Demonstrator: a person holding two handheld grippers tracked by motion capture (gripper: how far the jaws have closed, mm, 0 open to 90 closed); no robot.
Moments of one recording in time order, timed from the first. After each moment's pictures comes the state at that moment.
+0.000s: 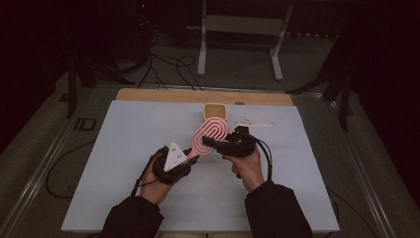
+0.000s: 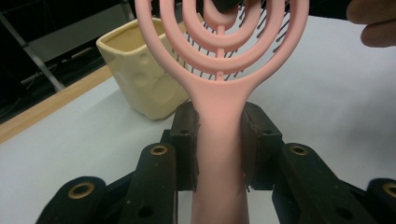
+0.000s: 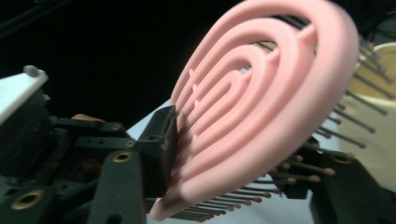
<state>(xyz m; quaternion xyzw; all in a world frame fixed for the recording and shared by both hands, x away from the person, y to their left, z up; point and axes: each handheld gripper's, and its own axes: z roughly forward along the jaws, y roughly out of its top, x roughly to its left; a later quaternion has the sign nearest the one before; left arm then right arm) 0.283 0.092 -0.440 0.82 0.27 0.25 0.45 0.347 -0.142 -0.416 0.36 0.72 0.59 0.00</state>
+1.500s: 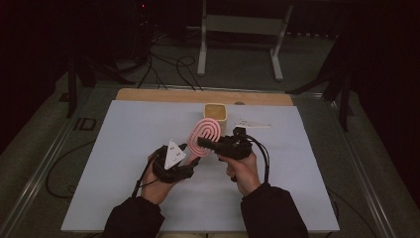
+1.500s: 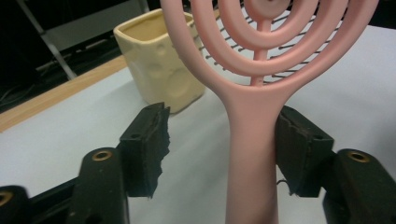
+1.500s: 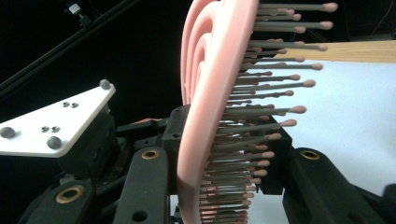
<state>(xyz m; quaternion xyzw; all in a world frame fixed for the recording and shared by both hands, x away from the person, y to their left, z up) 0.286 0.092 -0.446 0.79 0.31 0.26 0.45 0.341 -0.134 -0.417 0.35 0.69 0.63 -0.06</state>
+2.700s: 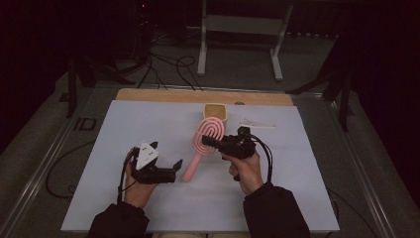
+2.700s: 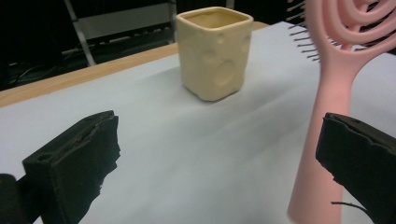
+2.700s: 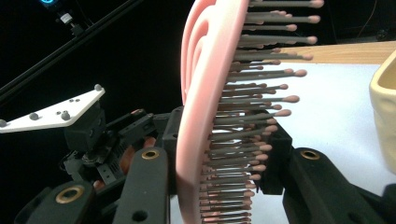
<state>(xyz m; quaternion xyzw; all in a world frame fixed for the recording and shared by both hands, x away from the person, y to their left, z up) 0.278 0.155 -0.458 0.74 0.38 0.26 0.48 0.344 -0.144 -0.420 0.37 0.68 0.63 -0.05</state>
